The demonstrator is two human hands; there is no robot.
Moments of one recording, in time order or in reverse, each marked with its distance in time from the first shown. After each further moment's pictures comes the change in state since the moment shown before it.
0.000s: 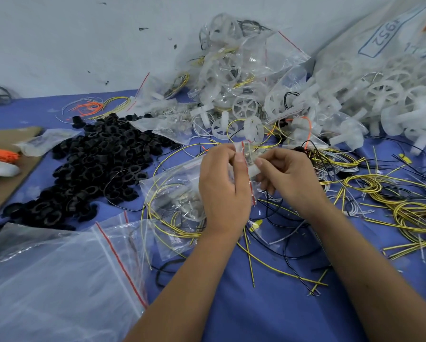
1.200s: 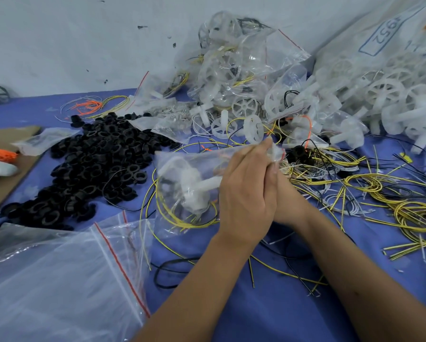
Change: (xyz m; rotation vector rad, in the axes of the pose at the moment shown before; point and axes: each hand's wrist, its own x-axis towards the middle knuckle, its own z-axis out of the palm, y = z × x) left_hand -0.014 0.021 0.009 0.027 -0.153 0.276; right_hand -0.019 -0.013 0.020 -0.052 -0.328 -0.133
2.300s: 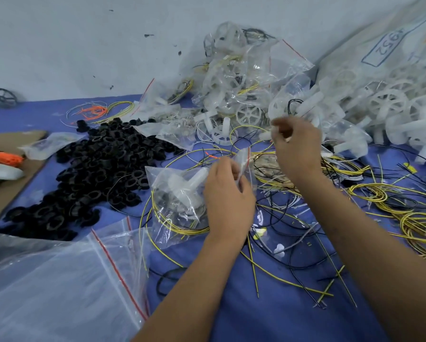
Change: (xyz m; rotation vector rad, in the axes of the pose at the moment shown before) left_hand 0.007 -0.029 -0.009 0.176 -0.005 -0.414; right_hand 0.075 0.016 -0.053 -0.554 0.653 0.061
